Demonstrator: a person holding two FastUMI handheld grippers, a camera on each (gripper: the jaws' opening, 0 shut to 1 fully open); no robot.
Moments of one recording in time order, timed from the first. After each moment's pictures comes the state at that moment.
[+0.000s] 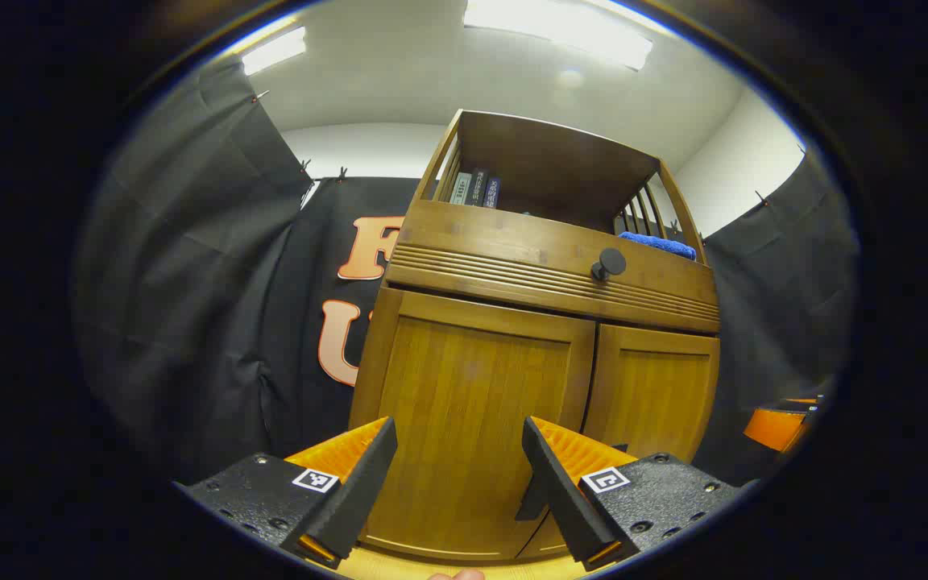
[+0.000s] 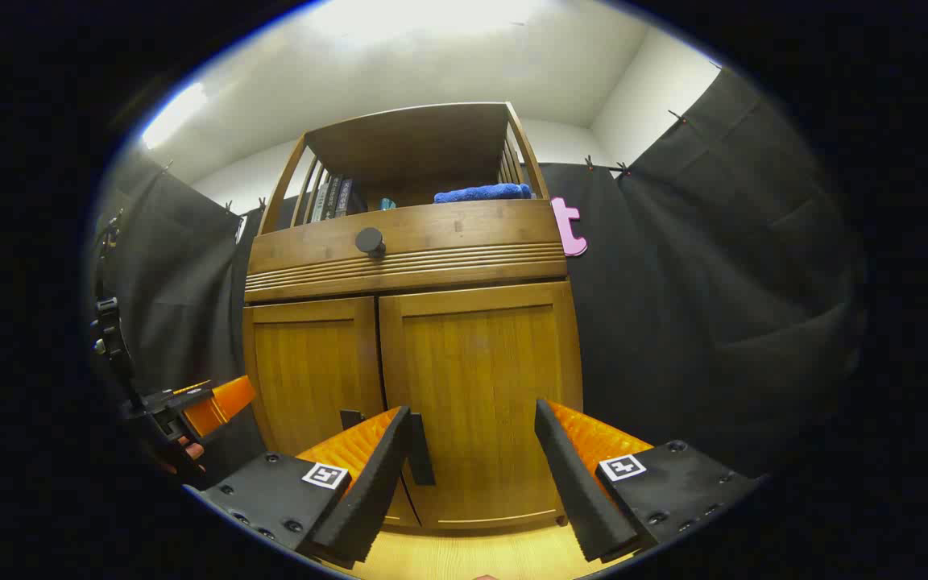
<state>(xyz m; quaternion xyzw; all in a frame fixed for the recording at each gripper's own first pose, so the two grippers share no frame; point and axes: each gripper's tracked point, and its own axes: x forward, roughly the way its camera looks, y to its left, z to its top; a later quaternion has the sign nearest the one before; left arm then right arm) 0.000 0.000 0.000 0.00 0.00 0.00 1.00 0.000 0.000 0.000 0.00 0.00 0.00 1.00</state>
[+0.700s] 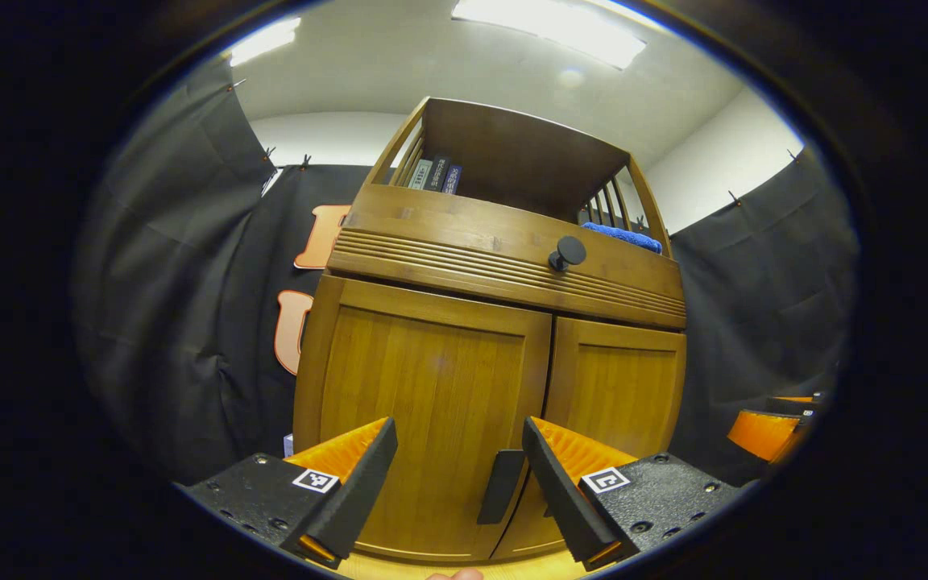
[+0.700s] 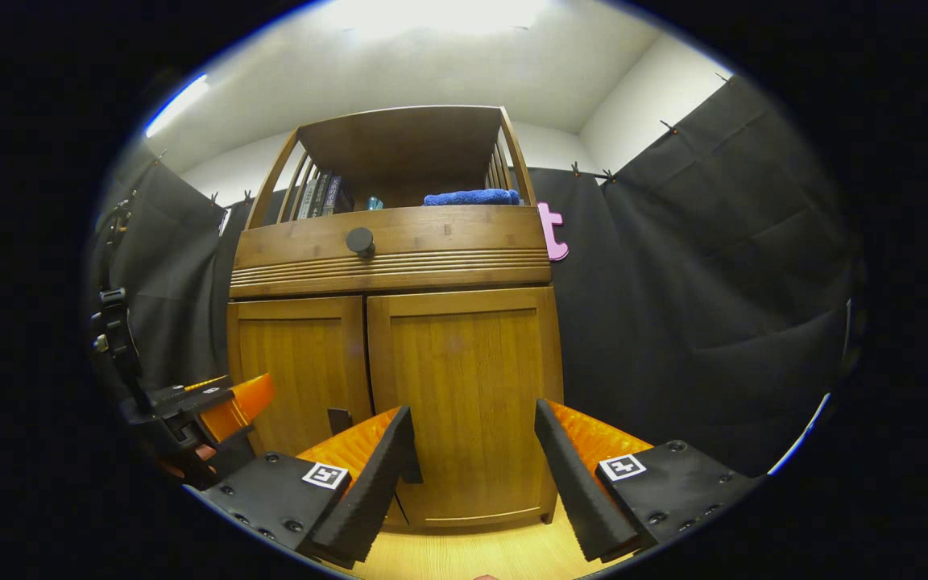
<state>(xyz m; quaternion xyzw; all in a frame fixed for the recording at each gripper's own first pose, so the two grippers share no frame) 0.010 -0.031 -0.009 -0.01 0.02 -0.06 1.00 -0.007 0.000 0.009 -0.02 -0.01 -0.04 1.00</state>
